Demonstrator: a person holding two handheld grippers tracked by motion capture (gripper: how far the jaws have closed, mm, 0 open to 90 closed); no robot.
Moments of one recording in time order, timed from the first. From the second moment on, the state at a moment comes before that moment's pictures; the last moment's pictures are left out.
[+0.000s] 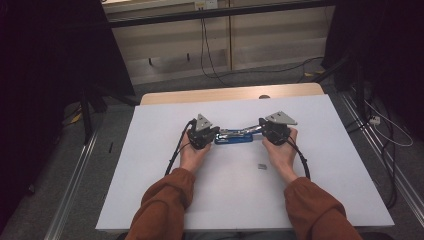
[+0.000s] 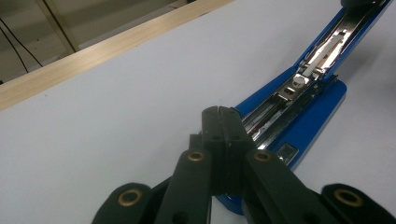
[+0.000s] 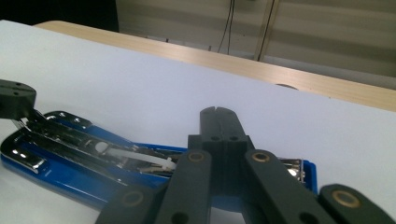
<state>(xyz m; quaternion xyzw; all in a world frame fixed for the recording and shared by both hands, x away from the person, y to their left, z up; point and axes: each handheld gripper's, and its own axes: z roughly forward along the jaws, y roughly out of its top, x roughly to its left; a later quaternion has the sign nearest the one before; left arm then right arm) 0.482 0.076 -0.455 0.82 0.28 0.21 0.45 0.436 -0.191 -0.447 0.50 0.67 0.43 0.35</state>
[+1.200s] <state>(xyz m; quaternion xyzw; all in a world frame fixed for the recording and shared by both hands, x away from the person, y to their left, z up) 0.480 0.076 -0.448 0.81 0.29 0.20 0.47 0.438 -0.199 -0.455 0.51 0.67 0.43 0.33</state>
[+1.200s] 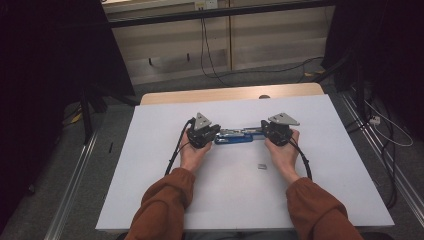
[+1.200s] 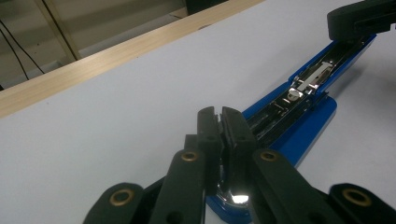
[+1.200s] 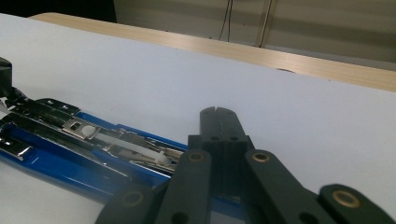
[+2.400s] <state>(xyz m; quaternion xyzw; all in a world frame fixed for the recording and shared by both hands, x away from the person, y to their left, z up) 0.474 0.094 -0.429 0.79 0.34 0.20 0.48 0.435 -0.210 -0.444 0.49 0.66 0.49 0.30</state>
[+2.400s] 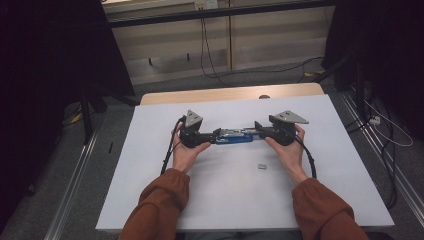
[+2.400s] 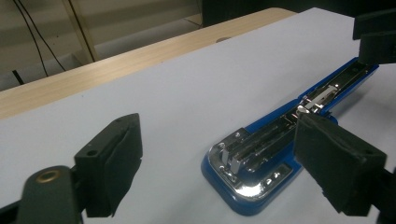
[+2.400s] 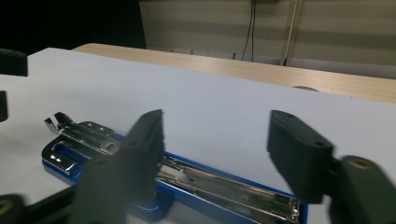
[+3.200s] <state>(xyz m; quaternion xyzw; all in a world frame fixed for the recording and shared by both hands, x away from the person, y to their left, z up) 0.441 0.133 -0.421 0.77 0.33 0.20 0.51 0.417 -0.229 -0.434 0.46 0.69 0.48 0.28</state>
